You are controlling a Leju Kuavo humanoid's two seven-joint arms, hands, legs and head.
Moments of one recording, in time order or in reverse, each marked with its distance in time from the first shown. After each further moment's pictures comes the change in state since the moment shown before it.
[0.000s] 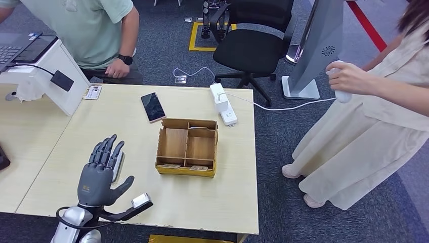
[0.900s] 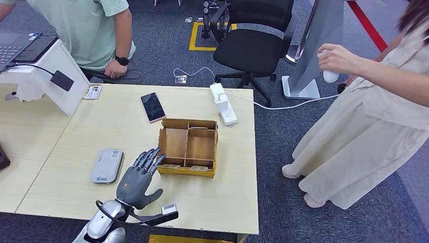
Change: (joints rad) left arm -0.164 -0.009 -0.248 0.250 -0.024 -0.128 0.033; right arm -0.034 0.000 0.021 0.019 0.025 0.000 0.015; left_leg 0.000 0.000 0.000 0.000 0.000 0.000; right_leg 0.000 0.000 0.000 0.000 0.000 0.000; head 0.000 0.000
